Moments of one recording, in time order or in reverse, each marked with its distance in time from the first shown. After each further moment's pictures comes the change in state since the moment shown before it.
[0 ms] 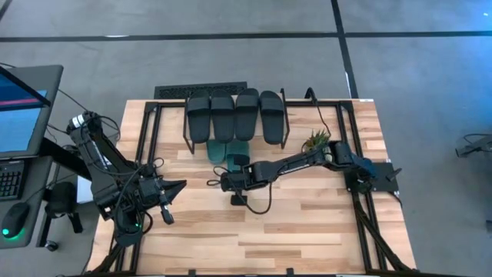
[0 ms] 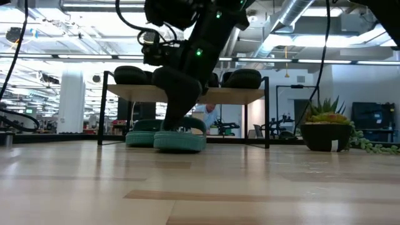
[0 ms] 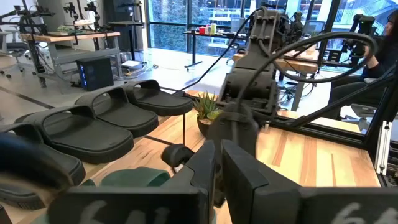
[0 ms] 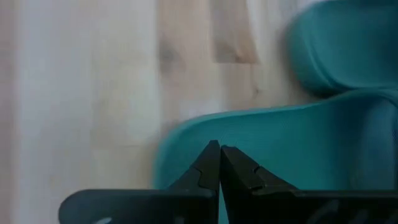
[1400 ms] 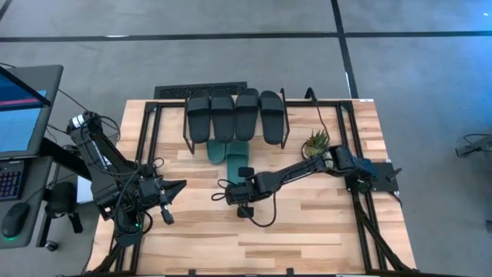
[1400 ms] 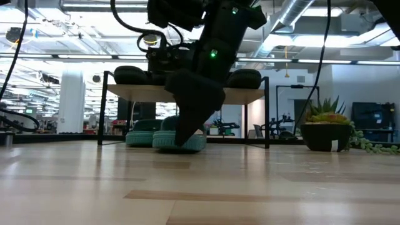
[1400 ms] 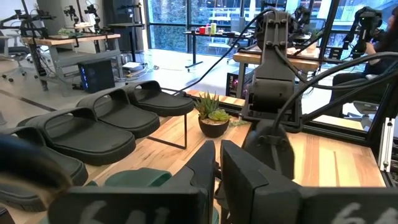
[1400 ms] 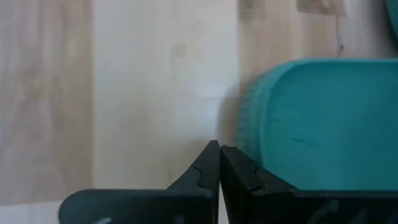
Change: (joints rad) left arm 0.000 0.000 -0.001 -0.003 -0.001 0.018; right arm 0.074 0.003 -0.058 -0.030 -0.057 0.072
